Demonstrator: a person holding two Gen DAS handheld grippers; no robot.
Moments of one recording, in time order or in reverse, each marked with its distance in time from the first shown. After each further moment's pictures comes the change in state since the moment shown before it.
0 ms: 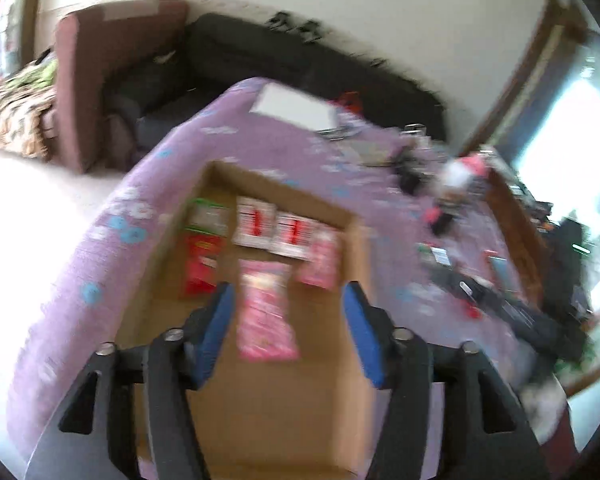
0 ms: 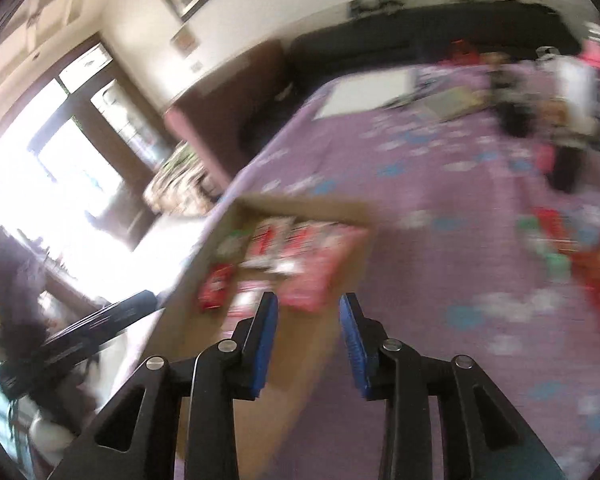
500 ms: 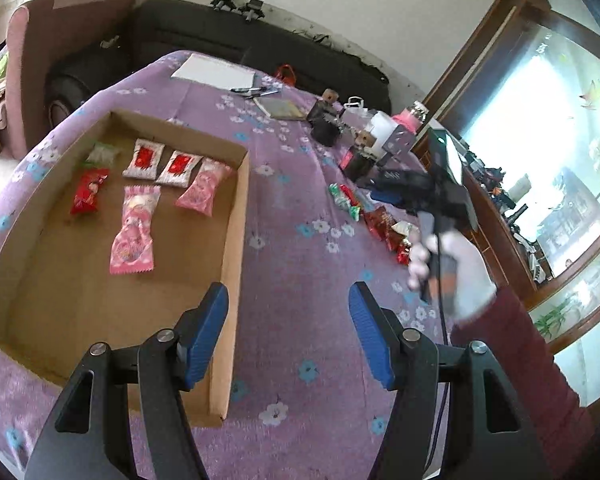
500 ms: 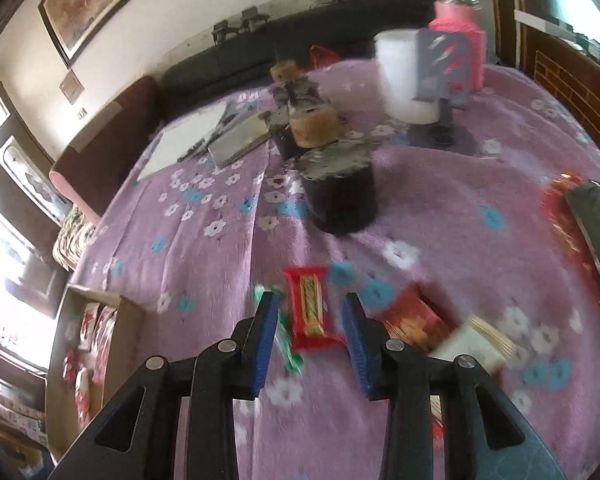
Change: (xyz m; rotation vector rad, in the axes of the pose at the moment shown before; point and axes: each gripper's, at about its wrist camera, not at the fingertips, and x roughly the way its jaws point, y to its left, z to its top) left arm 0.011 -0.070 -0.053 0.037 0.079 -0.134; right arm 0.031 -0.143 0.061 0.184 0.012 -0.287
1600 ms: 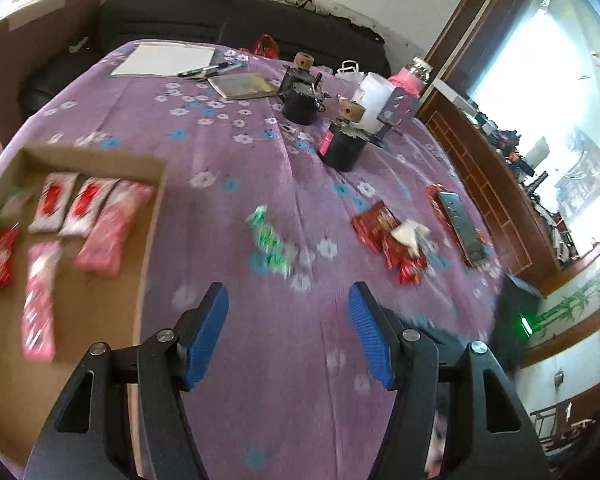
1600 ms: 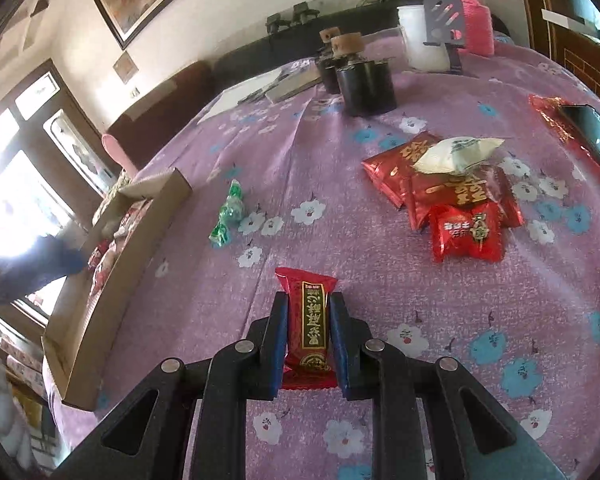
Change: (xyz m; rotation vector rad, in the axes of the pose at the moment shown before) left arm 0.115 -0.071 0.054 0.104 0.117 0.064; right arm -0.063 -0.029 -0.144 -0.094 -0.042 0.190
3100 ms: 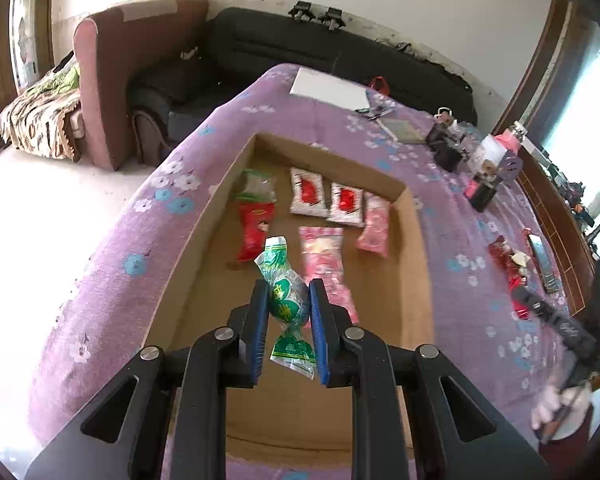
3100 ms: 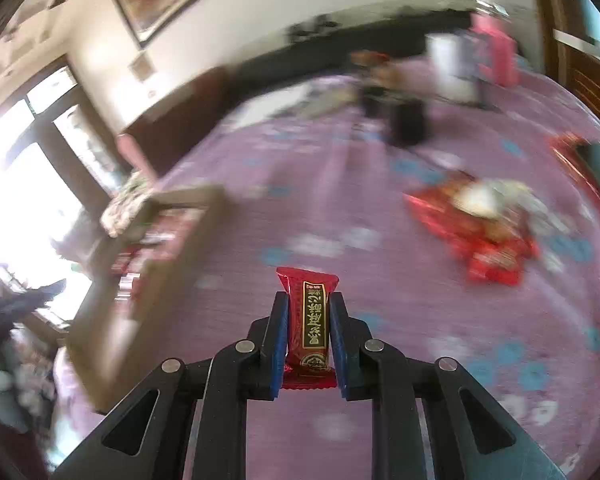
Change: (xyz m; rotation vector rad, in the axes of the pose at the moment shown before) left arm -0.107 0.181 -0.052 -0.144 -0.128 0.242; right arm -0.014 0.076 0.020 -0.099 -0.030 0.059
